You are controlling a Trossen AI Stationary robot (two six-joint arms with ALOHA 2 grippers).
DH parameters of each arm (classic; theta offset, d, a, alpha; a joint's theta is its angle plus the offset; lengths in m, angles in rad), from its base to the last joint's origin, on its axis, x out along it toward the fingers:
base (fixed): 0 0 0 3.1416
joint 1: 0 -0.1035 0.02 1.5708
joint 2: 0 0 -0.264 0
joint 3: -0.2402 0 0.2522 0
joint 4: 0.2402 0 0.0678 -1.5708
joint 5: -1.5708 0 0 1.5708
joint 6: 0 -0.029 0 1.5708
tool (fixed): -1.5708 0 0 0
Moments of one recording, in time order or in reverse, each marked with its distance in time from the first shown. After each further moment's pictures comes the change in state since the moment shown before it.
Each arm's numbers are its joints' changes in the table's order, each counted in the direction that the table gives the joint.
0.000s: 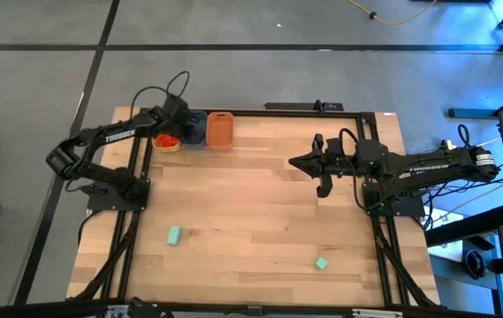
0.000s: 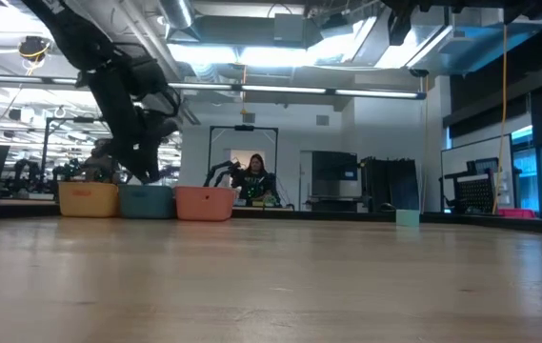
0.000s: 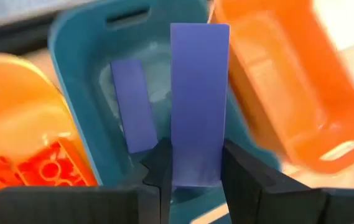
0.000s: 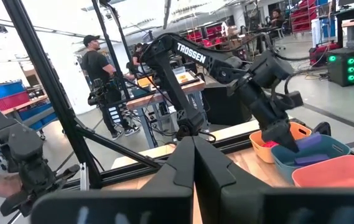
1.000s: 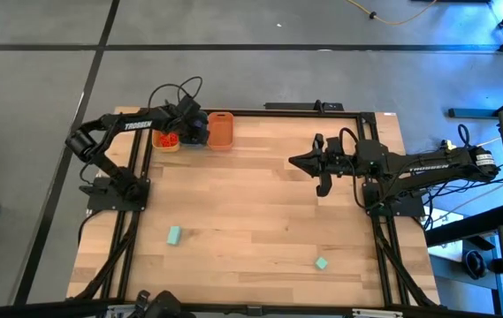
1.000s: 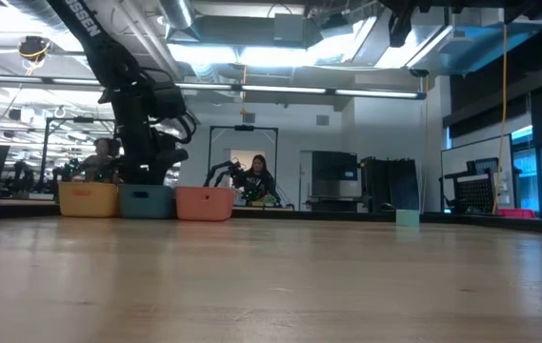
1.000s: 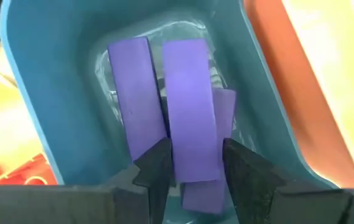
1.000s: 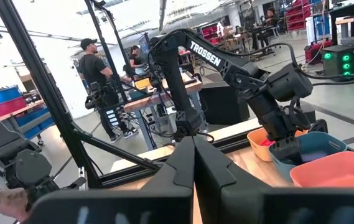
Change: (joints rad) left arm 0.026 0.231 -0.109 0.047 -0.080 -0.002; right arm 0.000 0.000 0.000 -0.001 0.019 -0.023
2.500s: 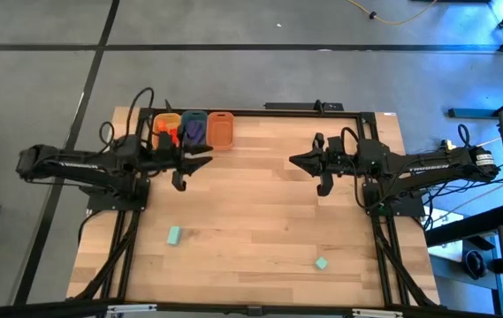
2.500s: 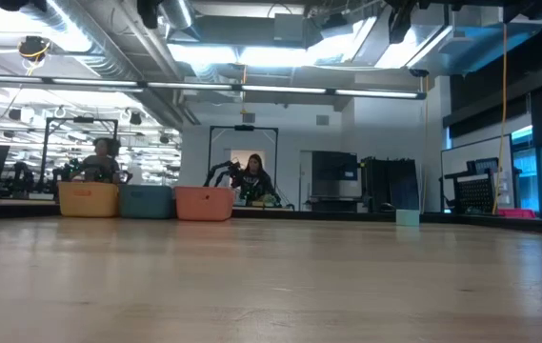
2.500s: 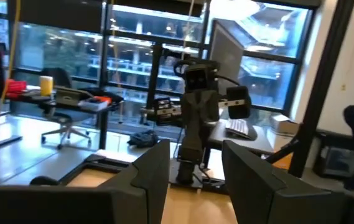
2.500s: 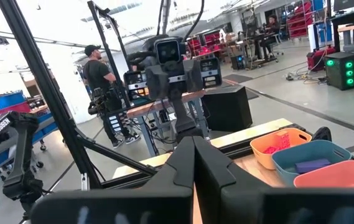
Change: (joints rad) left arm 0.821 -0.780 0.262 -0.851 -0.016 -0.181; right arm 0.000 0.000 0.000 -0.031 -0.004 0.004
